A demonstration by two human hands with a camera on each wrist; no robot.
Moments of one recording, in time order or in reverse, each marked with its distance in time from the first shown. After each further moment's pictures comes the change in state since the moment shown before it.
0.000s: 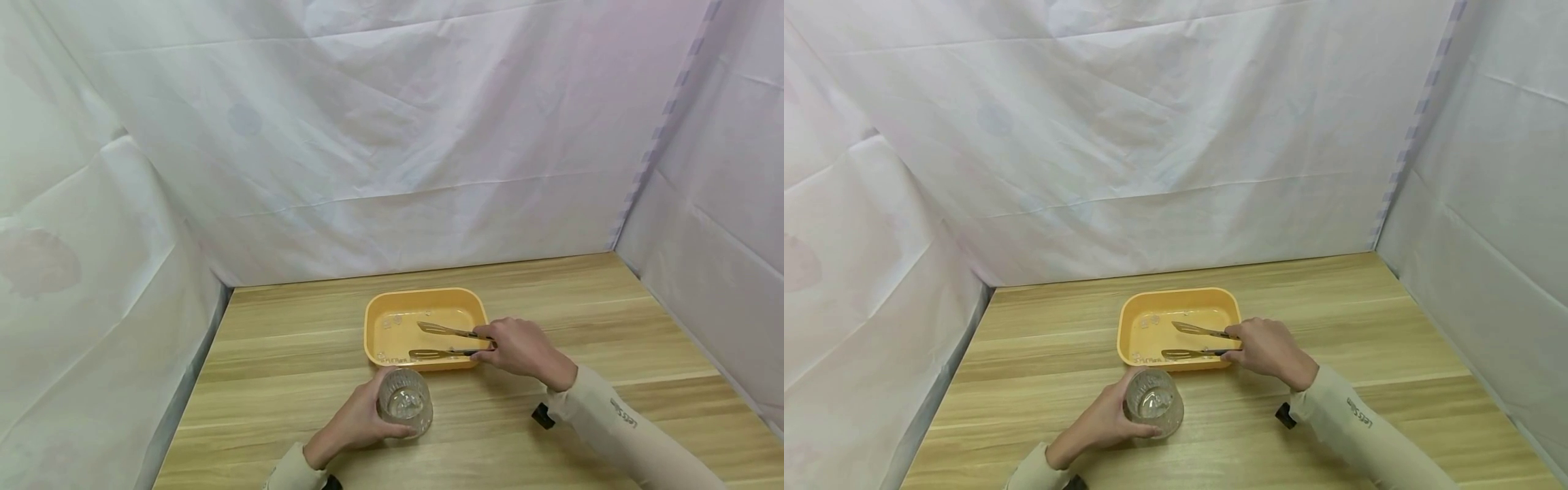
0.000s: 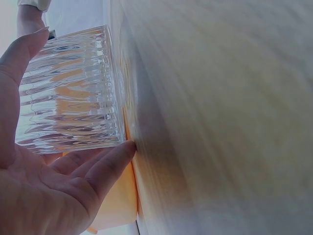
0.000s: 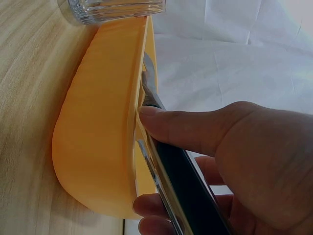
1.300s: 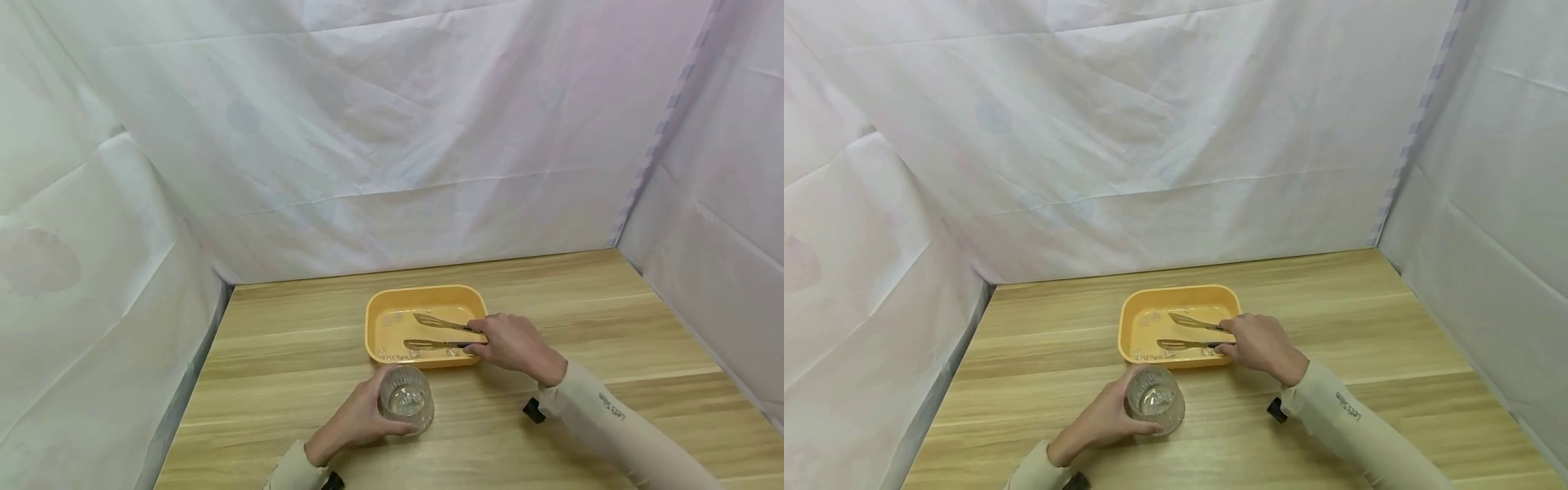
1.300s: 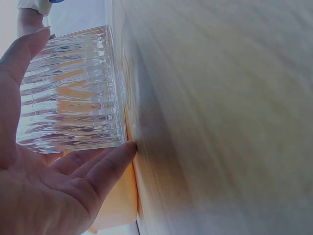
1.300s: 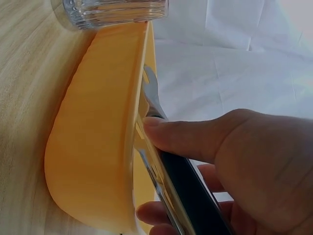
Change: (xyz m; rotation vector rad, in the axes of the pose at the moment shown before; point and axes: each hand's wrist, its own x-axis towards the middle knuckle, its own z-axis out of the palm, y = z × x) left_hand 0.001 -0.003 0.000 0.033 0.000 -0.009; right_hand 0.010 -0.011 0.001 -0.043 0.011 -0.003
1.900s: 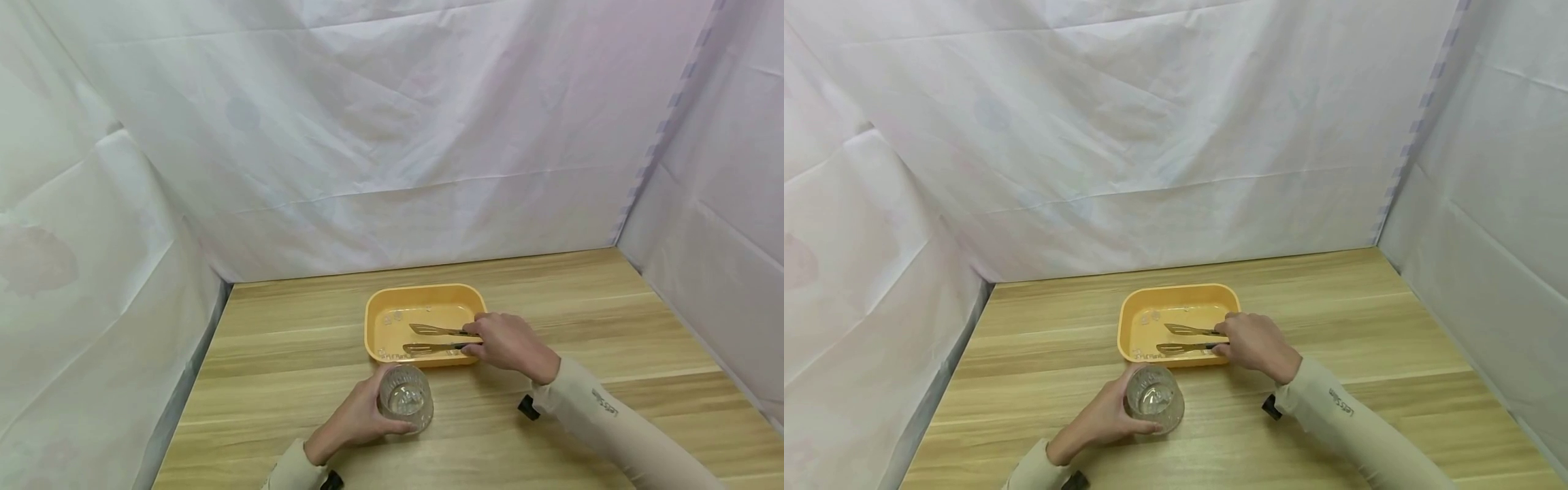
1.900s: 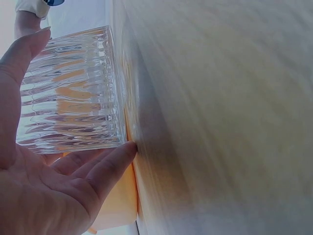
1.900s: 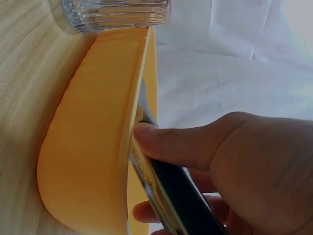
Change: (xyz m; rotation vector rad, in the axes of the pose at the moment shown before) left_hand 0.000 0.000 0.000 -0.009 -0.001 -0.014; right_hand 0.005 -0.006 0.001 -0.054 -0.044 -0.045
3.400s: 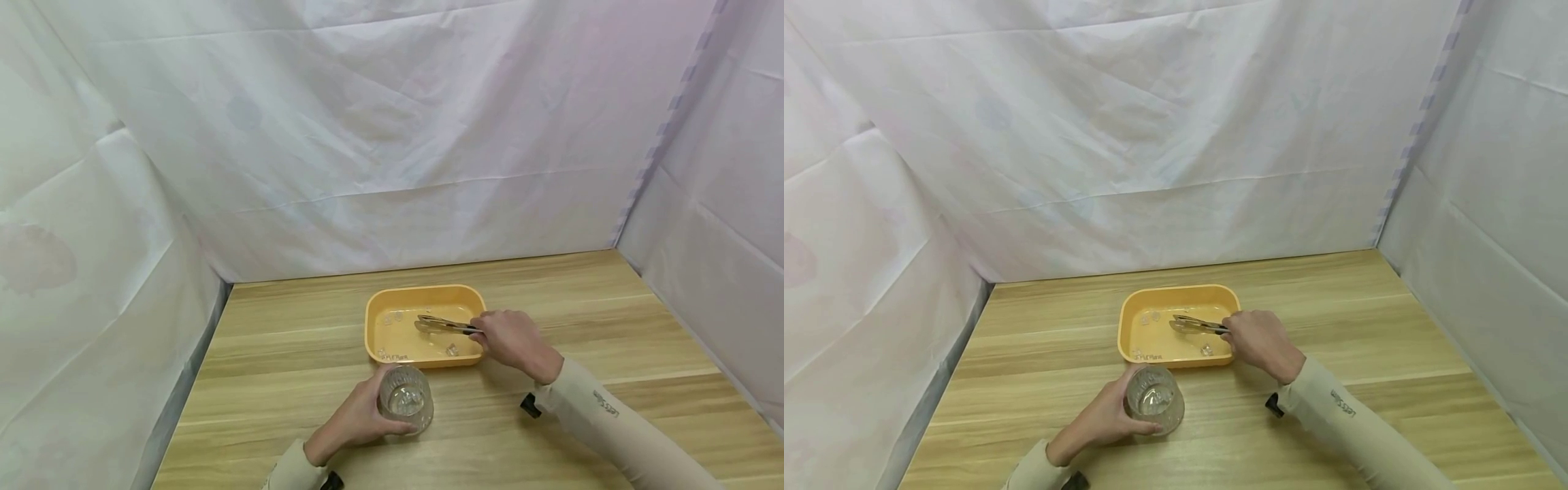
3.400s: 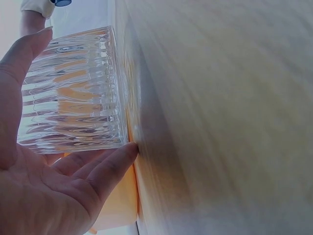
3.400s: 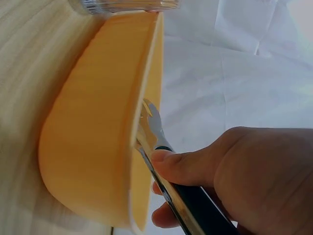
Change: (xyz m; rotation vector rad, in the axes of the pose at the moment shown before) left_hand 0.000 -0.001 -0.001 -0.004 -0.015 -0.001; right_hand 0.002 0.012 0.007 -0.136 0.184 -0.043
